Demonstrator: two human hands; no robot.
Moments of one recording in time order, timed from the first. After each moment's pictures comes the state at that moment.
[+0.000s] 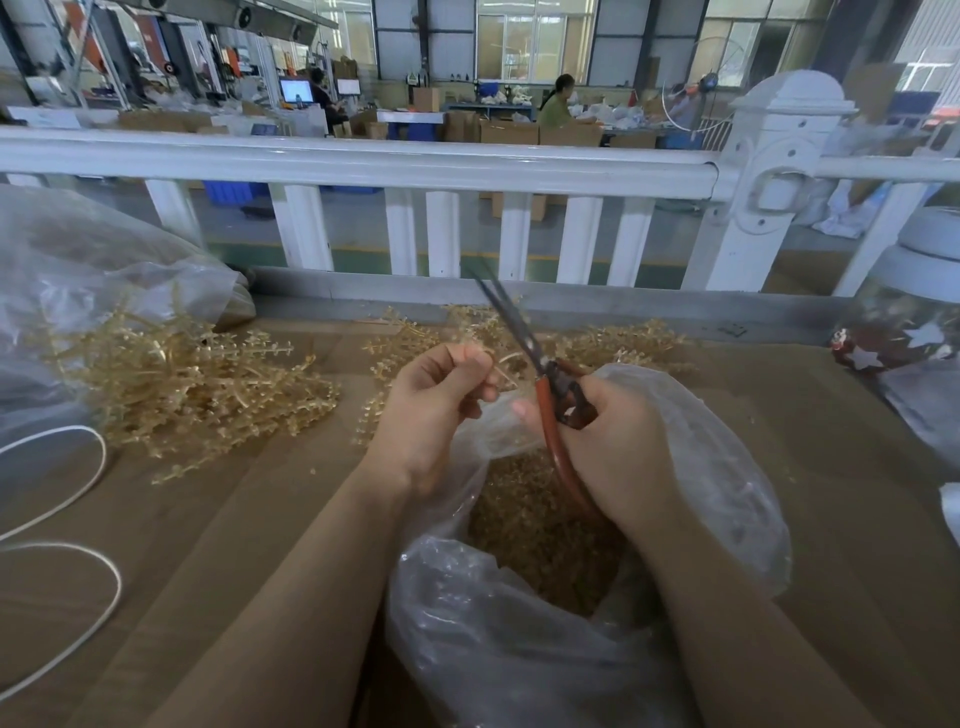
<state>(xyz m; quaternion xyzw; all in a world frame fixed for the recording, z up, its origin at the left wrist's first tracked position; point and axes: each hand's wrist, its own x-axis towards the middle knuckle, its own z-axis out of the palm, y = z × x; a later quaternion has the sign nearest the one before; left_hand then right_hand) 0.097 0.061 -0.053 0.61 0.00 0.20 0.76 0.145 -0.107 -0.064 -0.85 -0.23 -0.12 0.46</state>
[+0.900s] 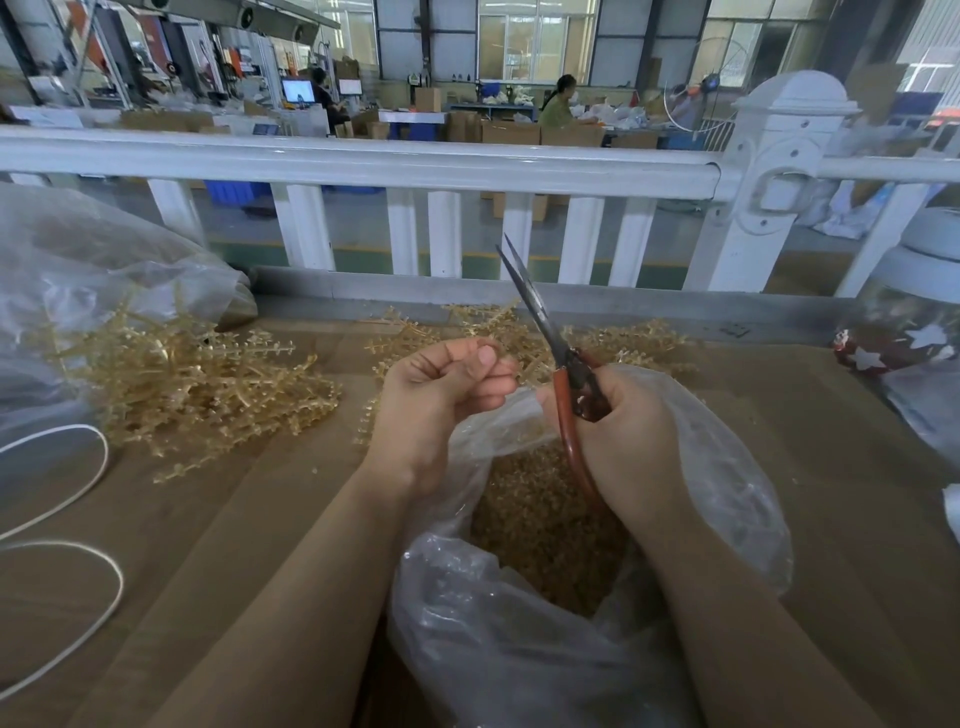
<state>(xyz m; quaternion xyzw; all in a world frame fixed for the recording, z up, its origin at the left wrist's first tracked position) 0.095 0.054 -0.045 0.55 -0.01 0.22 0.80 0.143 -0.109 -0.059 -0.83 -0.19 -0.12 0.52</state>
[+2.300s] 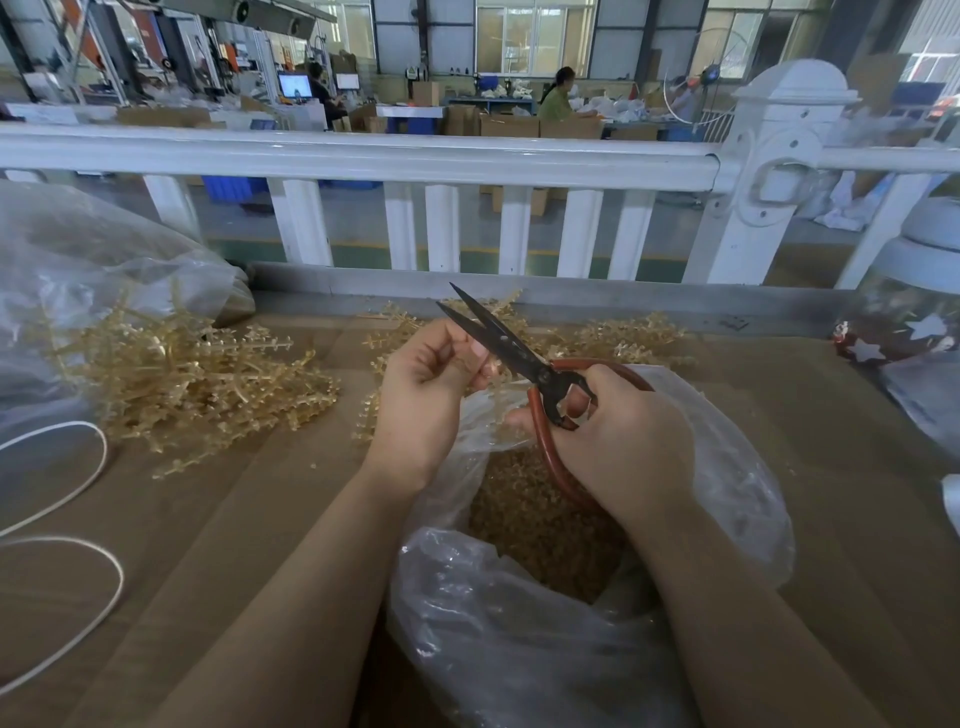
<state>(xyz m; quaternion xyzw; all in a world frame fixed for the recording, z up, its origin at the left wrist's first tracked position) 0.093 0.053 -0.045 0.68 -0.03 0.32 0.65 0.142 -0.112 -0.060 -0.87 -0.27 -0.29 0.29</state>
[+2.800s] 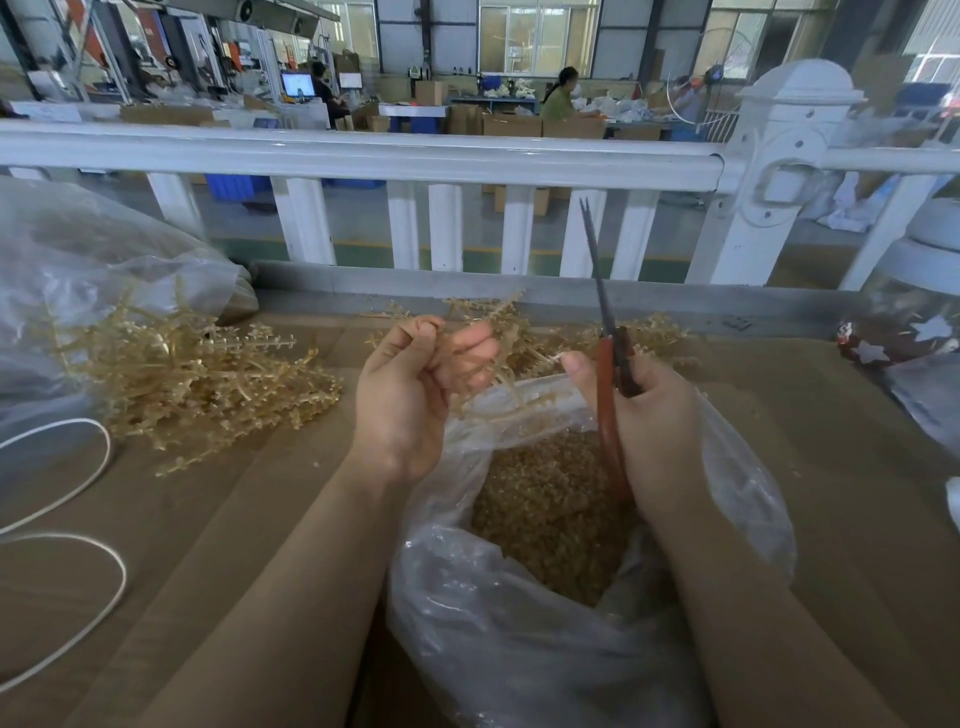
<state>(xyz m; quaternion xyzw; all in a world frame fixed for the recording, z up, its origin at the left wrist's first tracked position) 0.090 0.060 -0.035 0.44 0.01 0.24 0.87 0.145 -0.115 -0.052 -0.76 -0.16 -0.15 0.61</state>
